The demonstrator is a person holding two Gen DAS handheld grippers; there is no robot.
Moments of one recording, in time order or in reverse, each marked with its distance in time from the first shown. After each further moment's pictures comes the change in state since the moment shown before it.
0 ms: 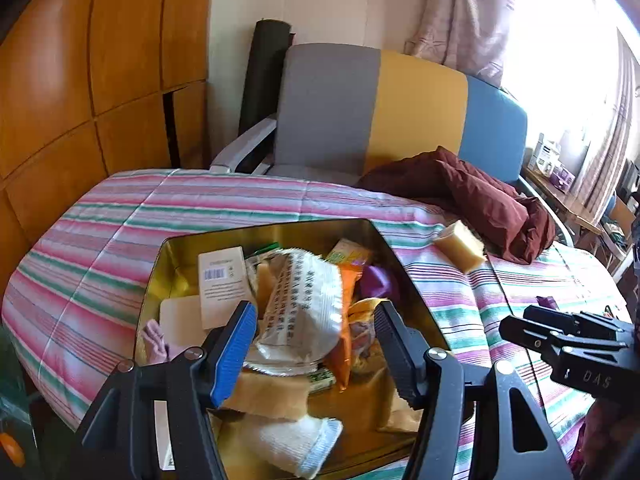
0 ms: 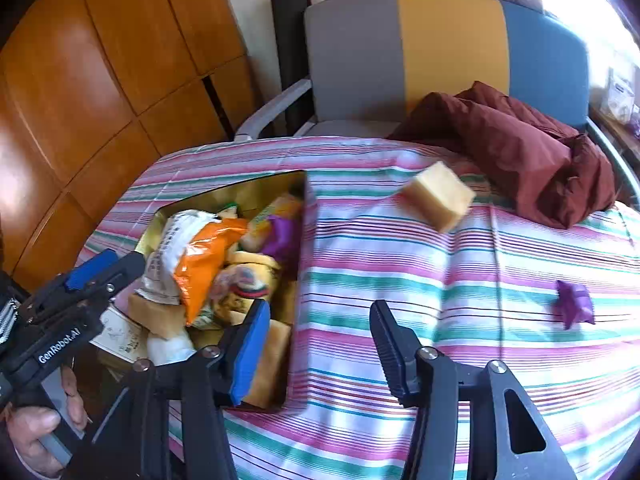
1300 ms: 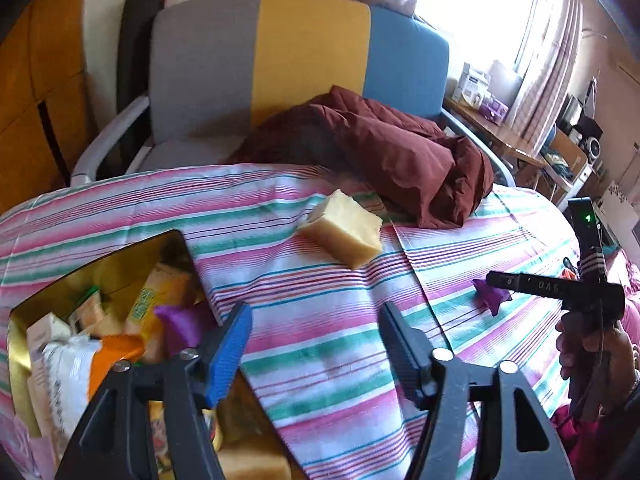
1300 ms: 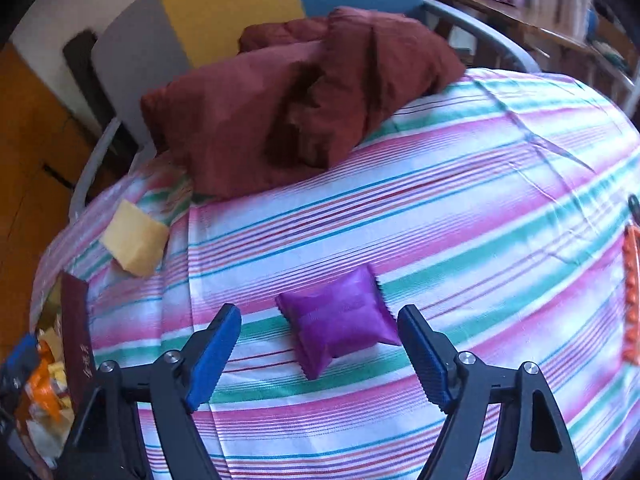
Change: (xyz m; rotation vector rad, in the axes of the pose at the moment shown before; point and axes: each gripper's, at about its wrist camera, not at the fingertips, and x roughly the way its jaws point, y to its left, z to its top) left arm 0.105 -0.143 0.046 0.206 0.210 -0.257; right arm 0.019 -0.258 0.004 0.451 0.145 -0.257
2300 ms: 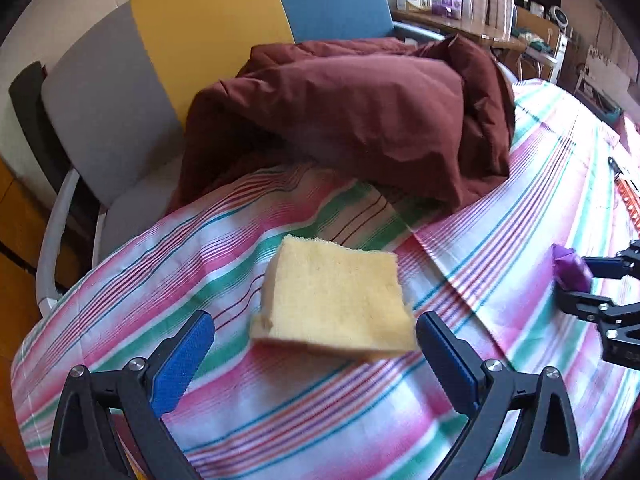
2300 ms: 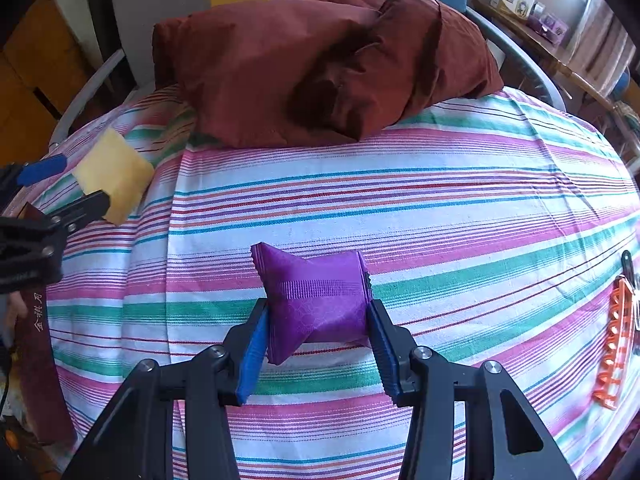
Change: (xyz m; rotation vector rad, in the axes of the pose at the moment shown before) left arm 0.144 -0.051 0.067 0.414 0.161 0.077; right arm 0.026 0.029 -0.003 -0.182 0.087 -0.115
